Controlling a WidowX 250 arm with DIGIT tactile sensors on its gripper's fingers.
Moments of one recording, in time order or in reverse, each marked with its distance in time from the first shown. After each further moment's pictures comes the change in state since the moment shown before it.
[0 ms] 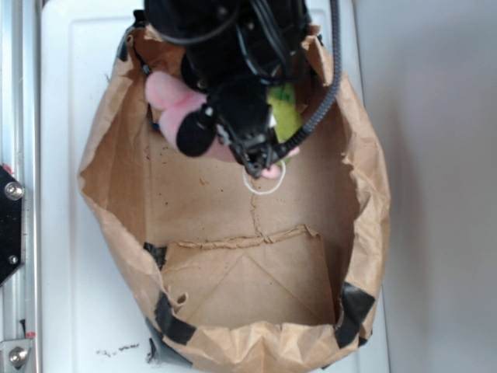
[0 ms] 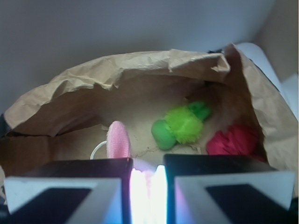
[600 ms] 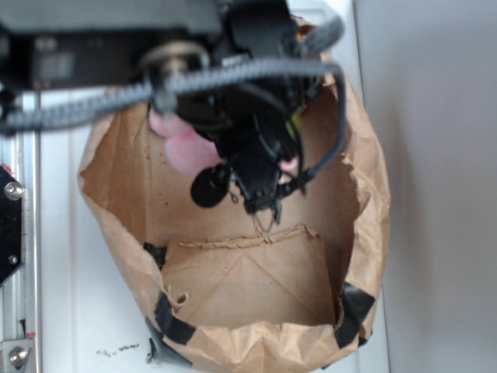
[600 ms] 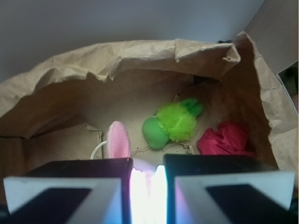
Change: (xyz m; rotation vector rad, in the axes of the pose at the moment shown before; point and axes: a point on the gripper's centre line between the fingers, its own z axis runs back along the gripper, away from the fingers) arm -0.009 -0.021 -0.017 0.104 -0.016 -0.055
